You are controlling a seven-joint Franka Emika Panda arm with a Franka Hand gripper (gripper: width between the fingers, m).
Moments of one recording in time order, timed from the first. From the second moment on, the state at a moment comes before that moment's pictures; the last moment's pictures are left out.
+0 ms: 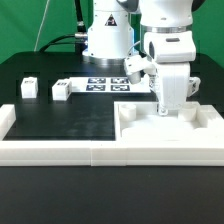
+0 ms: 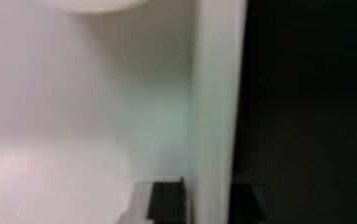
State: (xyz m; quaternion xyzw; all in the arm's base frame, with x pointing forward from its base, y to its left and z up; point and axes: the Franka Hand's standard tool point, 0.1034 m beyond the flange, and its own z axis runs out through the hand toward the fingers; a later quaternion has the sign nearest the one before) arm 0.501 0.079 0.008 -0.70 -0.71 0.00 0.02
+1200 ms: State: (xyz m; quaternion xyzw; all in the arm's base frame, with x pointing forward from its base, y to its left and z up) arm 0.498 0.081 0.023 -0.71 -0.70 0.00 0.01
